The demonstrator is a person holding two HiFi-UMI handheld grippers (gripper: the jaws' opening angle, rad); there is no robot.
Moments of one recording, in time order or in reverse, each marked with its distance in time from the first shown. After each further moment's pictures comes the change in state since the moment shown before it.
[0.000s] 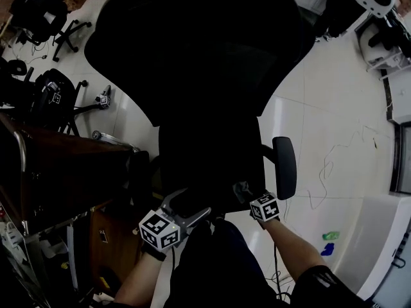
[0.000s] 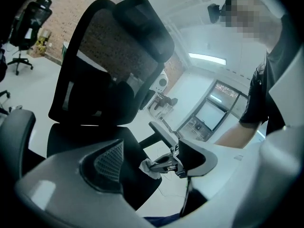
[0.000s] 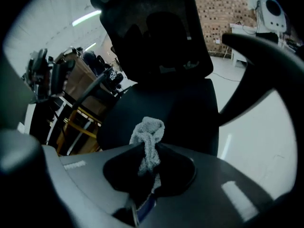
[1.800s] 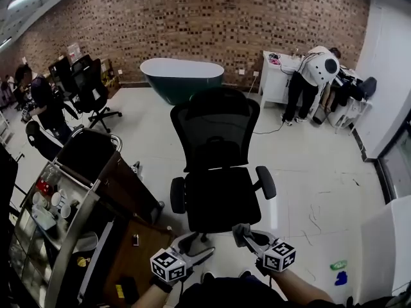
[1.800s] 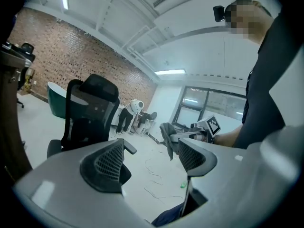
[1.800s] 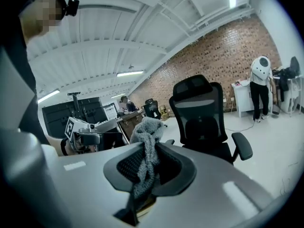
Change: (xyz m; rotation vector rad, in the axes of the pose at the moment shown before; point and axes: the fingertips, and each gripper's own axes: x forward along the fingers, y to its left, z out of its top) left arm -0.303 -0.273 -0.058 0.285 -0.219 -0.116; right arm -0.370 0.379 -0.023 -0.103 -0.704 0.110
